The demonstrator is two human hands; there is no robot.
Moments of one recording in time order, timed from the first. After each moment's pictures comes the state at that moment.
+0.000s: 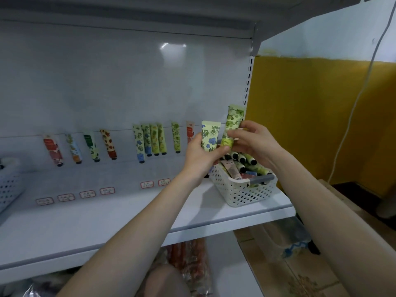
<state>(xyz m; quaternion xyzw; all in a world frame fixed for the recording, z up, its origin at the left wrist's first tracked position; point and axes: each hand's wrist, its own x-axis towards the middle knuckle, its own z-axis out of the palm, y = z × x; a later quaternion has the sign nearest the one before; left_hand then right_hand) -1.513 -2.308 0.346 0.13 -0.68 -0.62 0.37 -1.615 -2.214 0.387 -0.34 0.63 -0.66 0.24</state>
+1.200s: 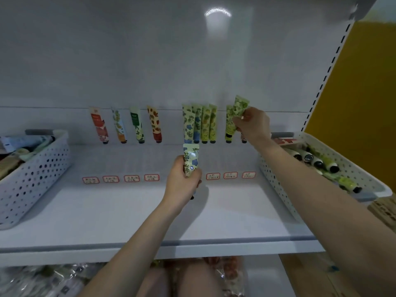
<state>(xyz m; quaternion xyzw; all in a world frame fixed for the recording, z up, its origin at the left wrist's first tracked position) -1.421 -2.422 0.263 0.34 -0.67 -0.55 0.37 -1.624 -2.408 0.330 -0.38 0.79 -0.48 -0.02</state>
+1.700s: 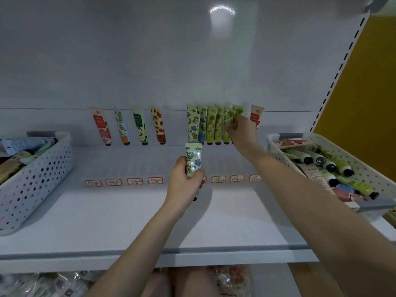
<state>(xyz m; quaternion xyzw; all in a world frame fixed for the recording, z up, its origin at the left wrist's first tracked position) -1.421 -2.430 0.266 0.33 -0.66 -0.56 0.38 -1.620 -2.450 0.304 -0.41 0.82 -0.39 -0.02</state>
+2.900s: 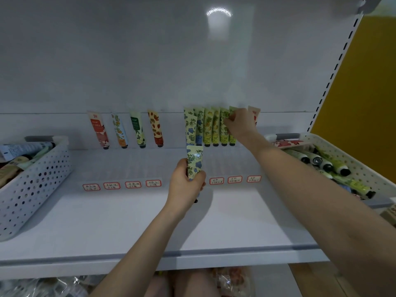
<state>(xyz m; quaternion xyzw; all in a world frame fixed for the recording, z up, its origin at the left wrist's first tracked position) -1.427 -2.429 0.262 0.33 -0.67 -0.56 0.37 -1.630 -2.456 0.328 -0.41 0.84 -0.35 -0.01</state>
